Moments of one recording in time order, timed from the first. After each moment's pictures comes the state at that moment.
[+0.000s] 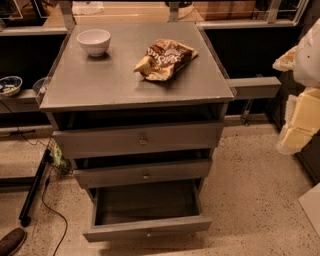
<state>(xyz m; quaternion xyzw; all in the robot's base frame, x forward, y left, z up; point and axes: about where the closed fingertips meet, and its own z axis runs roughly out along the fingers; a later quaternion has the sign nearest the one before) 0.438 -0.217 0.976 -0.60 0.78 -0.03 0.16</state>
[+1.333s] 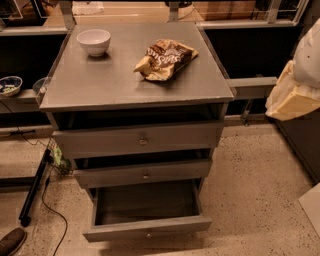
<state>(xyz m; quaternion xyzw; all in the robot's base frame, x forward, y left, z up) 0.438 -0.217 0.976 -0.60 0.78 -0.03 0.16</state>
